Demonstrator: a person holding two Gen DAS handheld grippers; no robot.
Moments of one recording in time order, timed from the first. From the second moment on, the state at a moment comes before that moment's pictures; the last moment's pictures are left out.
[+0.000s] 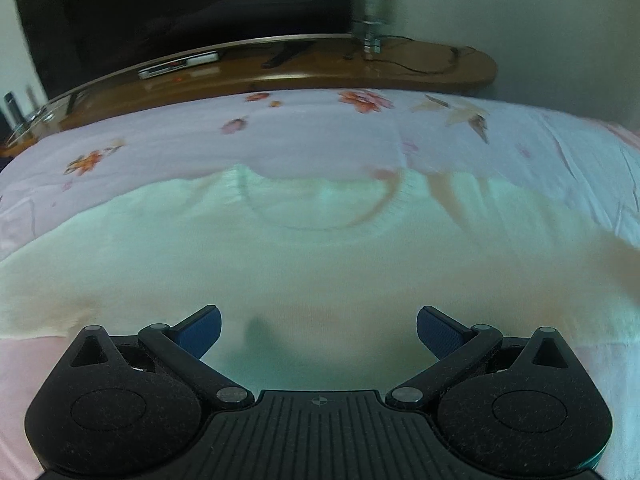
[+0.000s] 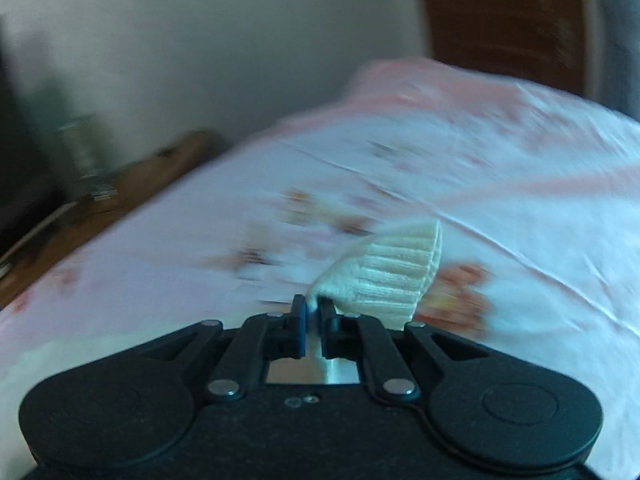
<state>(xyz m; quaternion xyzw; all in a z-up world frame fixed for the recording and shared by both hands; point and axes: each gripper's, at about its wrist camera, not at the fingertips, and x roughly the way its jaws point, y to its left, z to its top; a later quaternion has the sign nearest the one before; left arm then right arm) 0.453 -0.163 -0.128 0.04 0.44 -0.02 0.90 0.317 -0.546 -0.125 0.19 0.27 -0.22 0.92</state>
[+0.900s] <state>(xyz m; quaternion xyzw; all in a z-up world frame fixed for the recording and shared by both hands) 0.456 -0.042 -0.144 -0.17 0.50 -0.06 0.84 0.351 -0.295 -0.124 0.08 0.37 0.05 0.93</state>
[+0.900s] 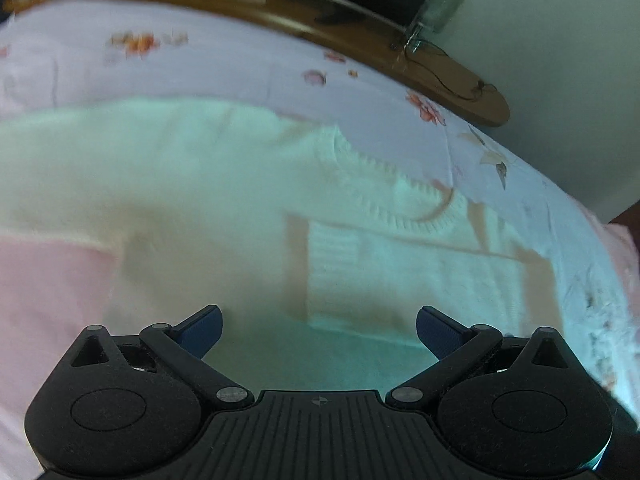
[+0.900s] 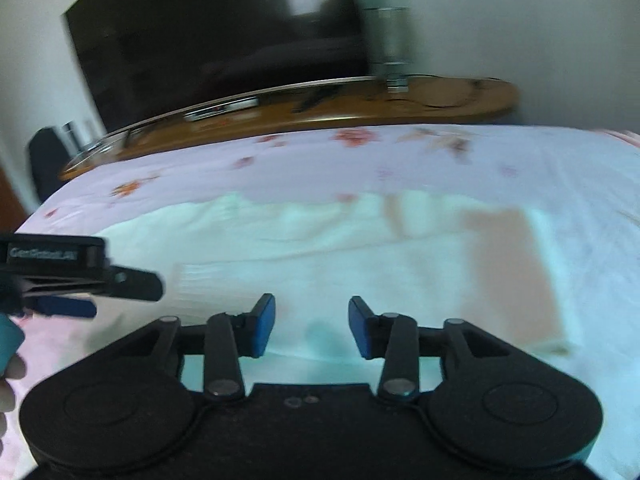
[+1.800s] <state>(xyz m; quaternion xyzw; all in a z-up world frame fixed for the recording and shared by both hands) 0.469 -0.020 -0.115 -0.28 0.36 -0.04 0.89 0.305 -0.353 -0.148 0.03 0.37 -0.08 0.93</state>
